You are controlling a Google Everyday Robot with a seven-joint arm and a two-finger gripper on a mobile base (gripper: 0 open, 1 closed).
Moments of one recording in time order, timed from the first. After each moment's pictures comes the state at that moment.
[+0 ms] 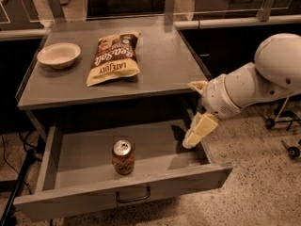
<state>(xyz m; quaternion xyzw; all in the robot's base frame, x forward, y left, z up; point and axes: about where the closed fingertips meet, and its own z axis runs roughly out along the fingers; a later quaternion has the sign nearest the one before) 0.520 -0.114 0.822 -0.62 0.71 0.13 0.32</state>
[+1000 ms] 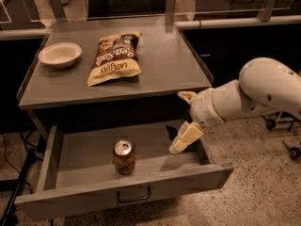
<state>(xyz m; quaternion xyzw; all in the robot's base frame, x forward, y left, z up) 0.529 -0.087 0.781 -0.60 0.70 0.16 0.34</state>
